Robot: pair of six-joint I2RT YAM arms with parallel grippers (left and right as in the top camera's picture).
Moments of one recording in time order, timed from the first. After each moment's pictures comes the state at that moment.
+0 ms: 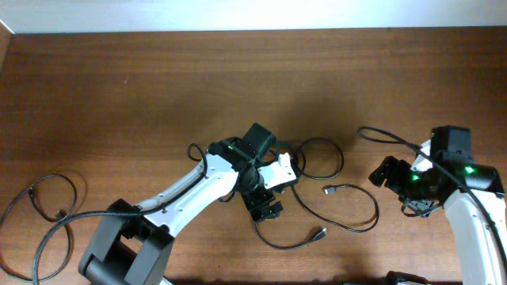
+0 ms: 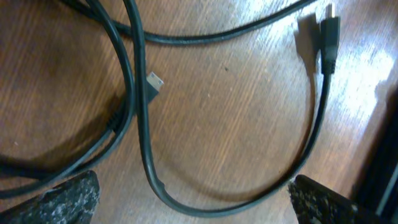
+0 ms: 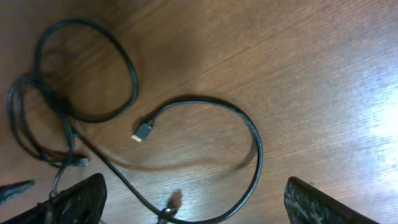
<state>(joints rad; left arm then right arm) -0.62 1.69 1.07 -0.80 0.35 0.52 -0.21 1.21 0.91 -1.05 -0.27 0.37</state>
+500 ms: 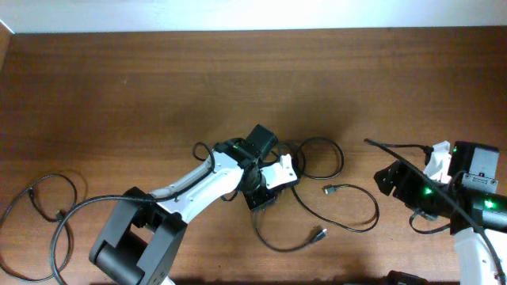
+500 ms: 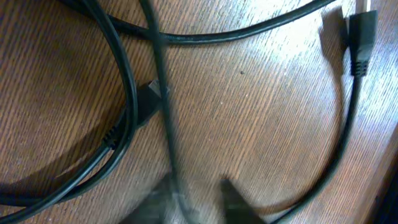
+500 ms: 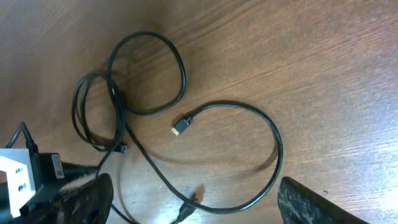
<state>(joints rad) -0.63 1.76 1.07 -0.74 0.35 0.53 -0.27 1.00 0.91 -1.09 -0.38 0.28</state>
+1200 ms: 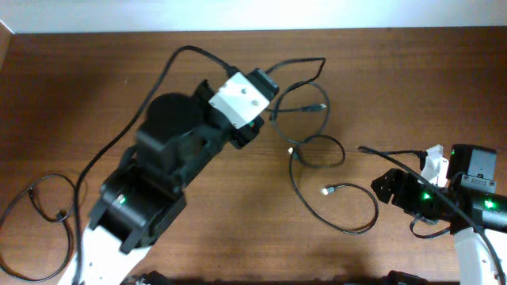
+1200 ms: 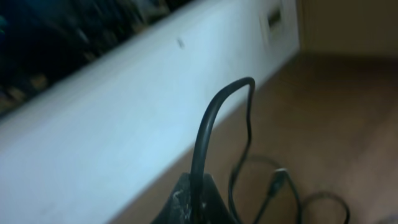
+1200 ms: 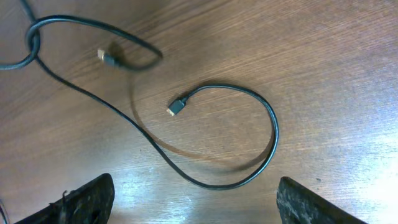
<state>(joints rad) -0.59 1.14 1.39 -0.39 0.02 0.38 -0.27 1.00 0.91 -1.15 -0.40 0.18</state>
